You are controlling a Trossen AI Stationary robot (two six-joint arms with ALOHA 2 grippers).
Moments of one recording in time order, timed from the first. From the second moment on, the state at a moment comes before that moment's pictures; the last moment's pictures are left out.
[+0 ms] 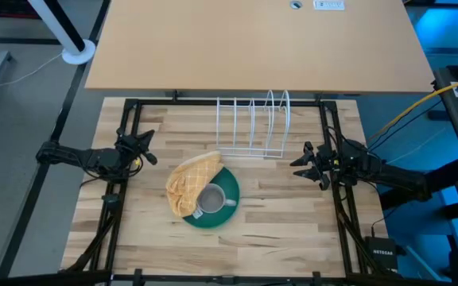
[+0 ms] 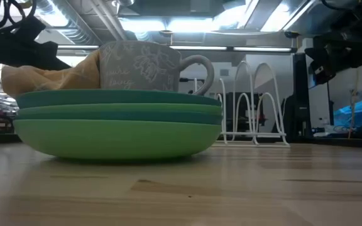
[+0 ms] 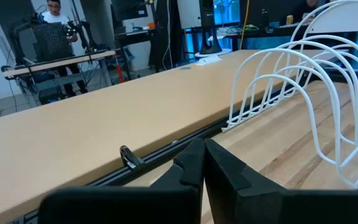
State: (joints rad) left arm -0.23 0.03 0.07 -0.15 -1.20 0.03; right arm -0.26 0.01 0.06 -0.05 -0.49 0.28
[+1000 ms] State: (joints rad) left arm -0.23 0.03 0.07 -0.15 -1.20 0.03; right arm -0.26 0.01 0.06 -0.05 -0.45 0.28
